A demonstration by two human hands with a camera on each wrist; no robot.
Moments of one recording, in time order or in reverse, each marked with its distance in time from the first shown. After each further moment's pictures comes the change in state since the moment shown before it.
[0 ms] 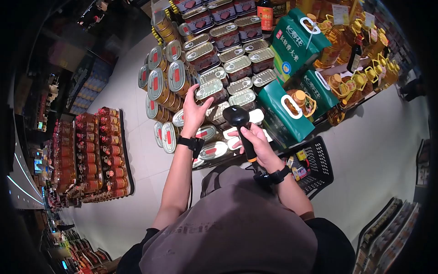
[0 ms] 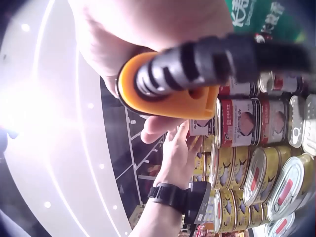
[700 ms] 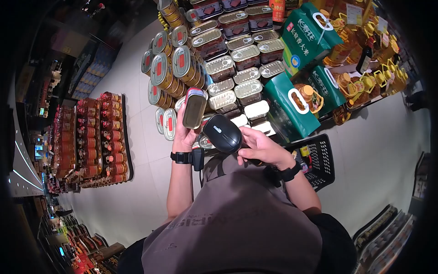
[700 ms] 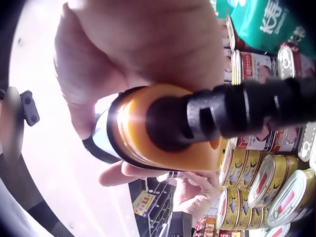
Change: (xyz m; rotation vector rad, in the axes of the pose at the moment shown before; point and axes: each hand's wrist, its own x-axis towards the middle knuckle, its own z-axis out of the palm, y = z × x) left_hand -0.077 -0.040 -0.046 -1.728 -0.170 -0.844; right_hand -0.019 -0.027 0.004 -0.102 -0.502 0.150
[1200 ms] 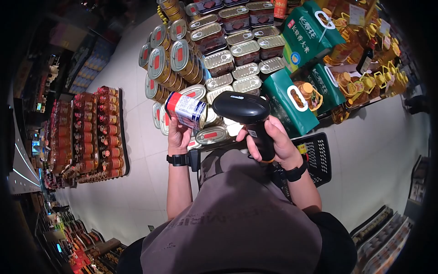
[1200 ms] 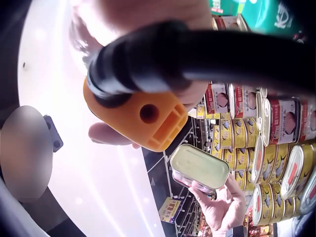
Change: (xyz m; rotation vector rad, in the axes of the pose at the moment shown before) left_hand -0.035 -0.017 -0.007 0.229 -0.135 0.408; right_hand -0.013 -0.027 0.006 0.263 0.070 -0.241
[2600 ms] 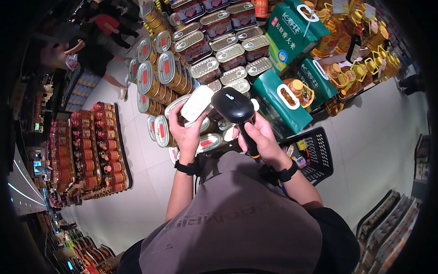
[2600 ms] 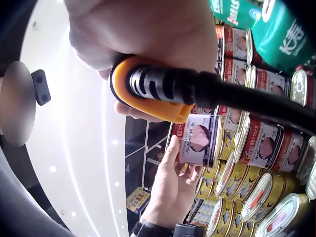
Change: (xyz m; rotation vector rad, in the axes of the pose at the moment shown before) left_hand 0.025 -0.026 0.085 1.316 0.162 0.519; right_hand 0.007 0.021 -0.012 -0.293 0.218 -0.156
